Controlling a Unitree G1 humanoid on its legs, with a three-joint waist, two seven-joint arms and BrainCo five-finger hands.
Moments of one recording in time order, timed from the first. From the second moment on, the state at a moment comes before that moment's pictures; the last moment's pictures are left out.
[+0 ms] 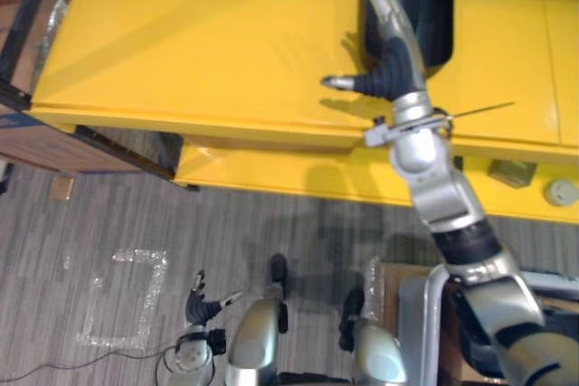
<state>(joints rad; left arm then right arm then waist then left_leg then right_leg) 0.19 0.15 -0.10 0.53 -0.08 -0.22 0.33 -0.70 -0.58 0.26 -0.08 -0.41 0.12 -0.19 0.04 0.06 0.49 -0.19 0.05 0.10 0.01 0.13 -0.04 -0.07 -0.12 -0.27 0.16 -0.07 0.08</state>
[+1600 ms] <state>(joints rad) 0.18 0.20 -0.08 0.53 -0.08 -0.17 0.26 -0.93 -0.77 0.41 0.05 -0.45 0.31 0.18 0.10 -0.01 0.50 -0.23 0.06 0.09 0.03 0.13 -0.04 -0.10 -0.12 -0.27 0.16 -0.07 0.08</state>
